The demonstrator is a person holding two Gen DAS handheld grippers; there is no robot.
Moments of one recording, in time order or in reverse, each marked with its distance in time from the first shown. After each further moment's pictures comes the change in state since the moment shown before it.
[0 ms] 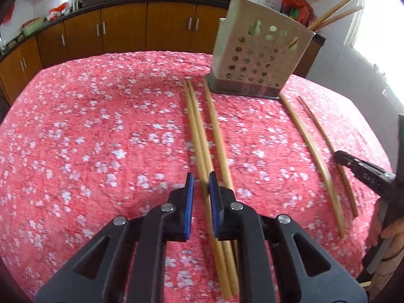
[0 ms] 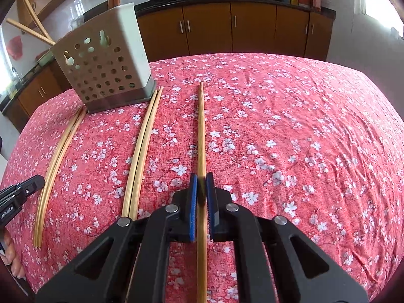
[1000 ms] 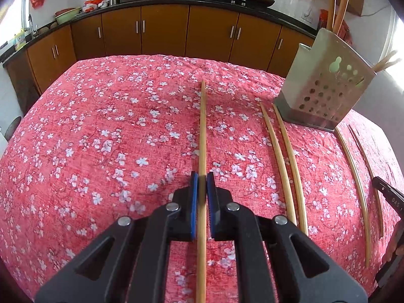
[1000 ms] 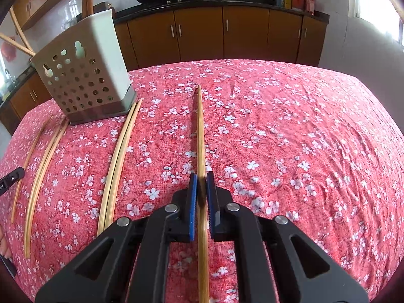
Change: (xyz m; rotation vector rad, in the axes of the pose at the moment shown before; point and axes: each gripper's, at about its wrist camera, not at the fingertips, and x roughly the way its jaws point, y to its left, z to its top) left arm 0.013 0.061 0.029 -0.133 -0.038 0.144; right arm 0.011 -0.023 0.024 0.003 -0.023 -0.051
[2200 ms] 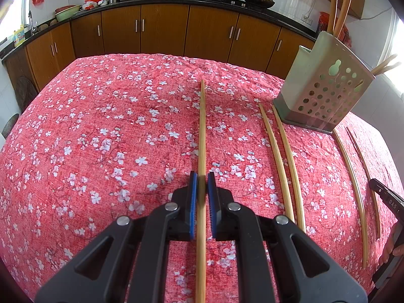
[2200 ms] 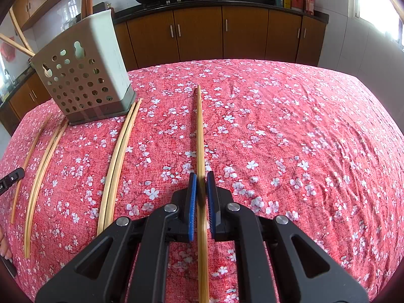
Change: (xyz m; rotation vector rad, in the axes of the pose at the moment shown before) left arm -0.004 0.005 -0.004 -0.015 0.001 -0.018; right arm -0.001 0.000 -0.002 -0.001 -0.002 -0.001
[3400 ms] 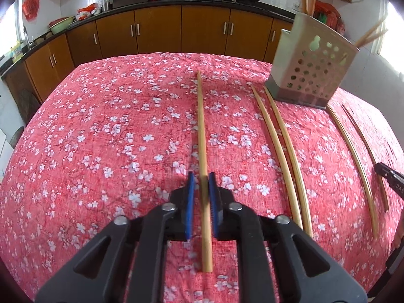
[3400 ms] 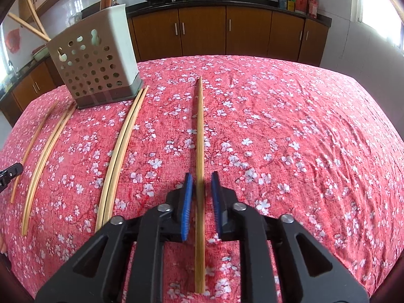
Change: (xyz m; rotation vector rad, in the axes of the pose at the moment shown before) left arm -0.017 -0.006 -0.024 0.092 0.016 0.029; right arm -0.018 0.005 -0.024 -0.039 0.005 -0.004
